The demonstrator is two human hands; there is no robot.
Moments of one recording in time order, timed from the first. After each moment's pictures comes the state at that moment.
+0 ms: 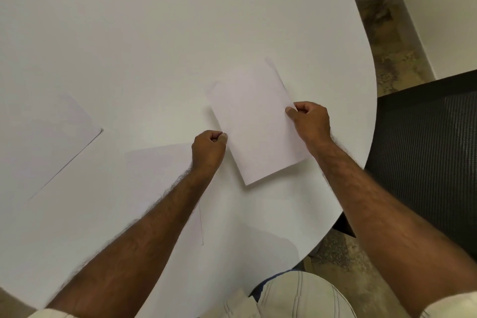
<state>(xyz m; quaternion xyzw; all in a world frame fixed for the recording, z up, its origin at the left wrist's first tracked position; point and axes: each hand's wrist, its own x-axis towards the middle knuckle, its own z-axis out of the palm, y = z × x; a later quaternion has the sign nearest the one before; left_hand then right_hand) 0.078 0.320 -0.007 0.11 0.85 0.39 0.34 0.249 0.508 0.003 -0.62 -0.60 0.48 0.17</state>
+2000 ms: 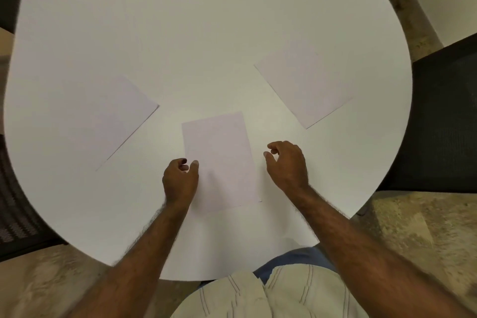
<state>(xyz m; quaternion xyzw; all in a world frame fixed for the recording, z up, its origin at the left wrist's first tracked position) -0.001 0.049 -0.016 0.05 0.91 0.33 0.23 0.206 0.212 -0.021 -0.54 -0.76 0.34 0.09</state>
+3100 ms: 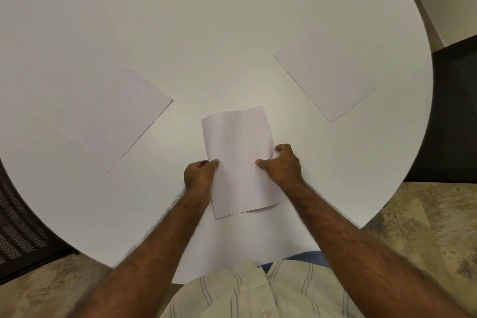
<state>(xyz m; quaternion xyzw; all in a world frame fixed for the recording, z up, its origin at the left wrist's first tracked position) -0.054 0.044 -0.057 -0.13 0.80 0.42 0.41 0.118 0.169 -0.042 -0.68 -0.58 0.45 -0.03</state>
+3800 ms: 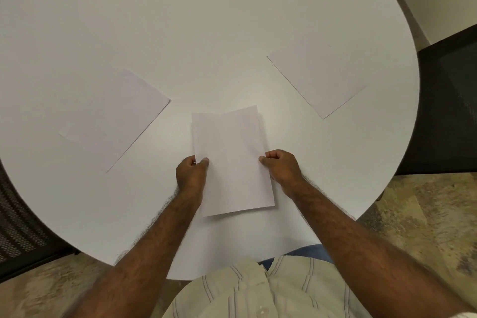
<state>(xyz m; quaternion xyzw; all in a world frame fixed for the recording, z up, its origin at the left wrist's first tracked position) -0.054 0.027 -0.038 -0.03 0.82 0.43 0.37 0.140 0.156 -0.042 -0.66 -0.48 0.57 0.06</state>
